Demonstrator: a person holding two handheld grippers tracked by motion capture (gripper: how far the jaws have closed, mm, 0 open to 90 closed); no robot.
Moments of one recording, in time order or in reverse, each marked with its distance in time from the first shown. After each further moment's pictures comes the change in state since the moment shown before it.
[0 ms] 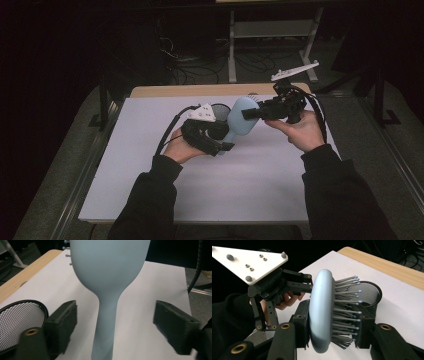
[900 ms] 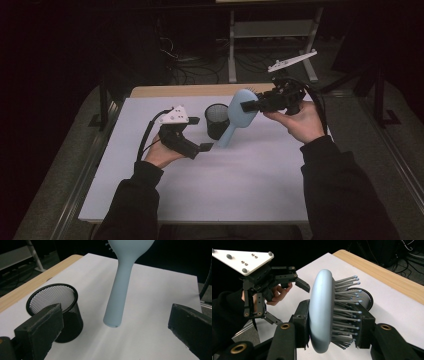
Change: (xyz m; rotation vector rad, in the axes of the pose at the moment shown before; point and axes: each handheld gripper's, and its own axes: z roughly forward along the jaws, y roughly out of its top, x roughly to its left) left arm 0.013 -0.038 -0.041 -0.090 0.100 -0.054; right arm 0.003 0.020 -0.003 0.015 -0.047 -0.048
